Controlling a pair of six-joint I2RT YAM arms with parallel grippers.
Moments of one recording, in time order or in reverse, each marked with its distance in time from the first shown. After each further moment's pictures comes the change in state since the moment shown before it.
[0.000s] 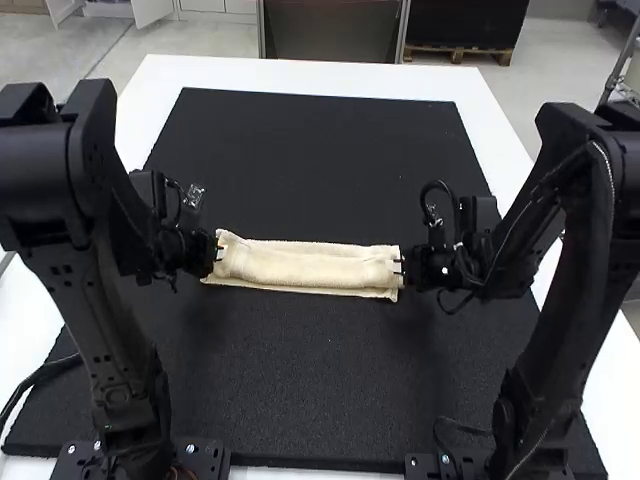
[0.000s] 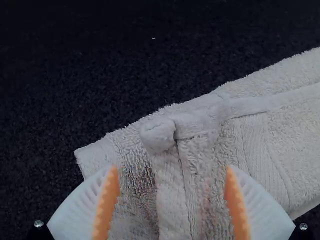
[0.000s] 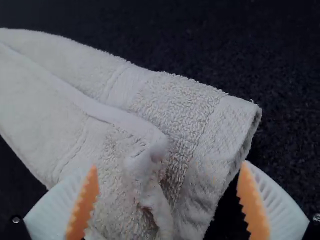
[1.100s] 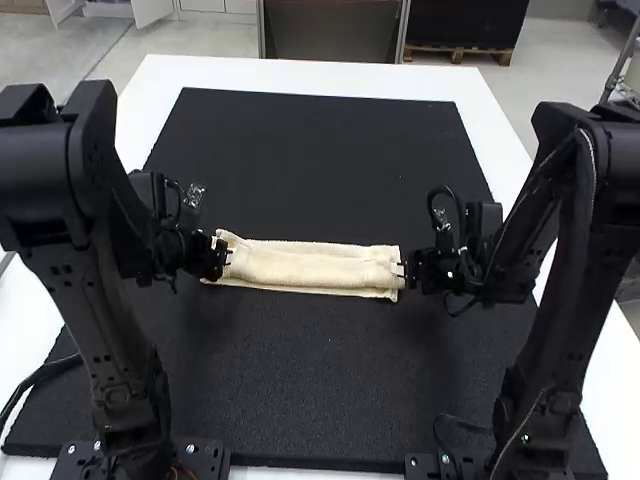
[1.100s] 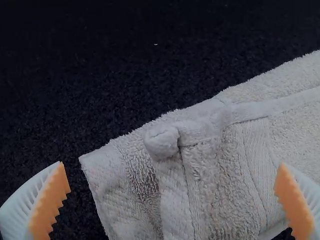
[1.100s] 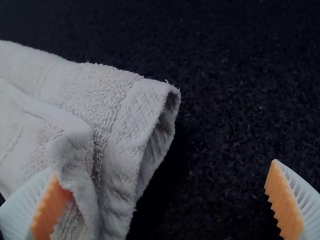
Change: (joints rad) left arm 0.000 0.000 -0.012 0.039 -0.002 0.006; right arm -0.050 0.077 0.014 0.048 0.060 -0.014
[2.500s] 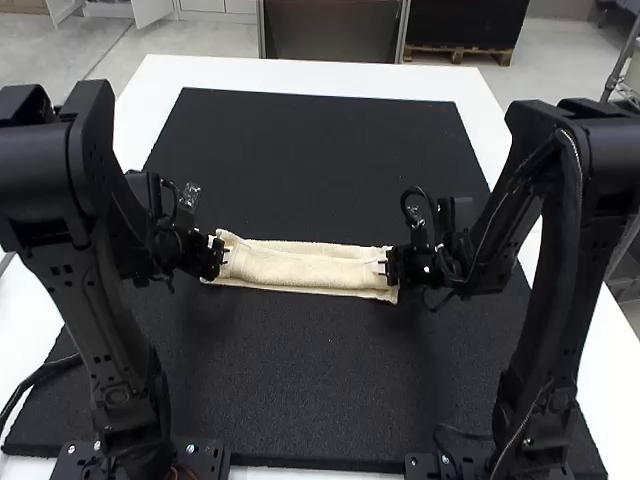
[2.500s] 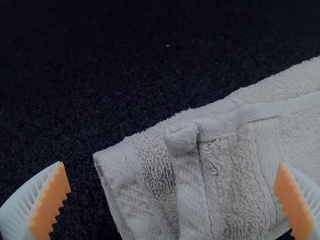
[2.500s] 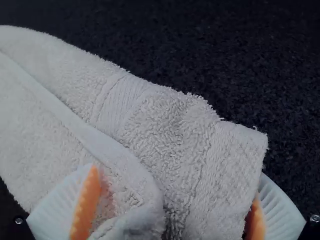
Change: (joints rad) left arm 0.024 0.000 0.000 0.005 0.010 0.005; right arm 0.156 0.053 0.063 0.000 0.037 0.068
